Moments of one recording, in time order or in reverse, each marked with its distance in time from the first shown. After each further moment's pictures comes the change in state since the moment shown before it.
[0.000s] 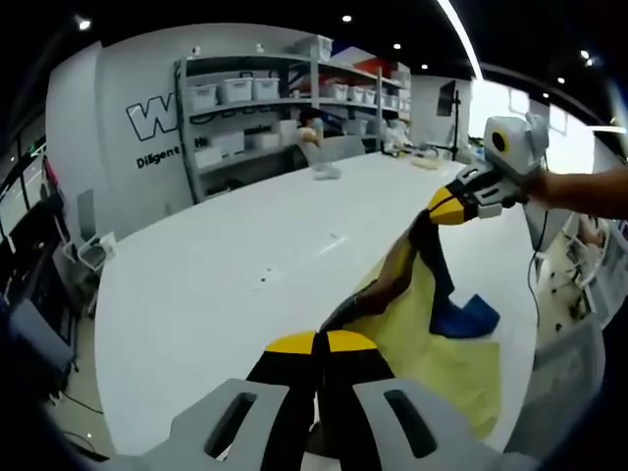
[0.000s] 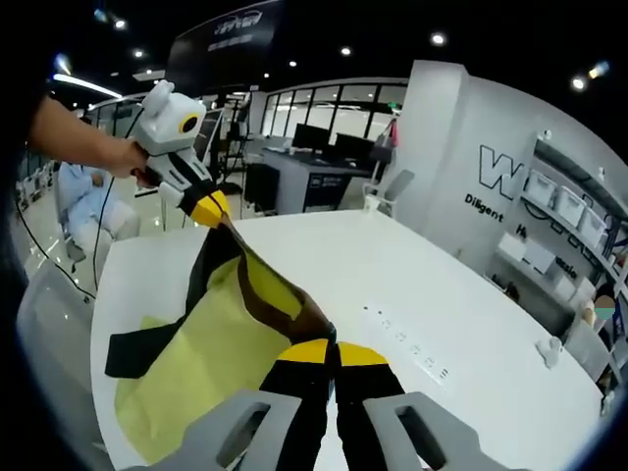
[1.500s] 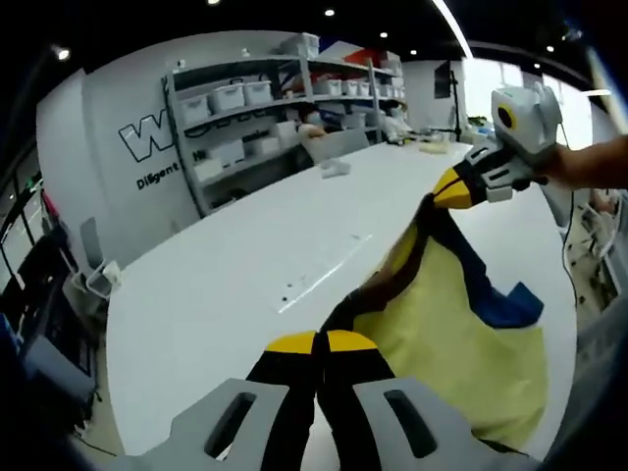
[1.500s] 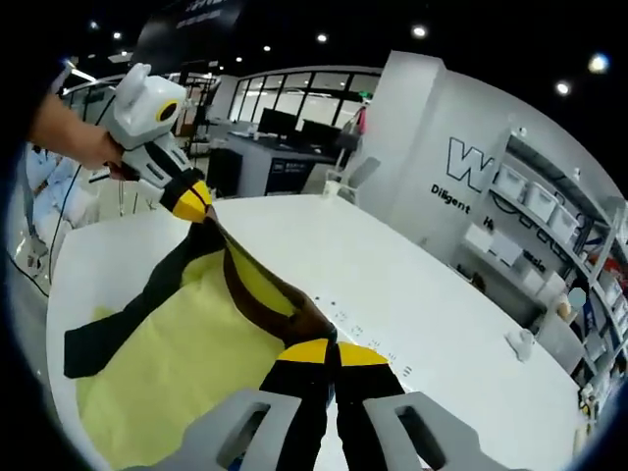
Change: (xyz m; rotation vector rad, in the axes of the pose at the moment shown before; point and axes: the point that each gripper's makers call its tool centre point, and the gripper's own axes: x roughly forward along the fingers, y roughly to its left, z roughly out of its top) left arm 0.068 0.033 0.015 0.118 -0.002 0.053; right arm 0.041 -0.059 -0.020 -0.017 0.064 -0.180
